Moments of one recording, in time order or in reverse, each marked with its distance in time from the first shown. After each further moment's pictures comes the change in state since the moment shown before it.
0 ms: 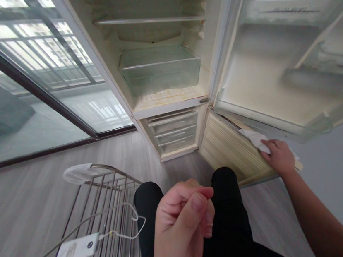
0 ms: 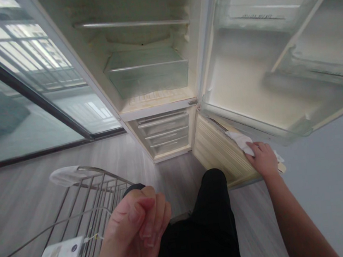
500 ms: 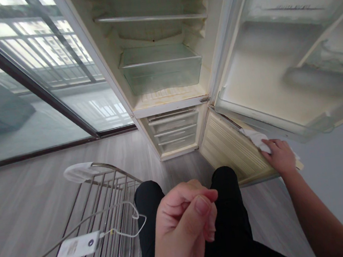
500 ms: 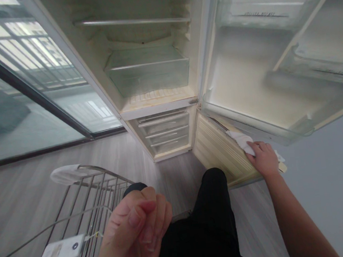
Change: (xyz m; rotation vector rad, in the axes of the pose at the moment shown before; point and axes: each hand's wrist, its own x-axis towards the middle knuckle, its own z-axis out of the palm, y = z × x) left_hand -0.003 0.003 0.002 0.005 0.000 -0.005; right_hand -0.001 0.001 0.002 0.009 0.012 0.004
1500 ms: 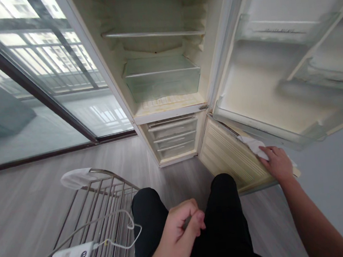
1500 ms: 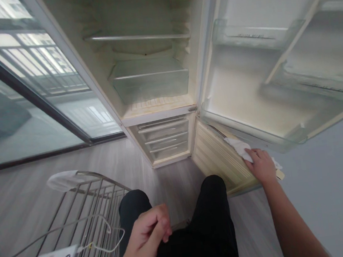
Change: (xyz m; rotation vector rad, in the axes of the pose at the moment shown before) left_hand 0.010 -0.044 -0.087 0.813 -0.254 0.059; right_hand -0.001 0.004 0.003 0.065 -0.052 0.015
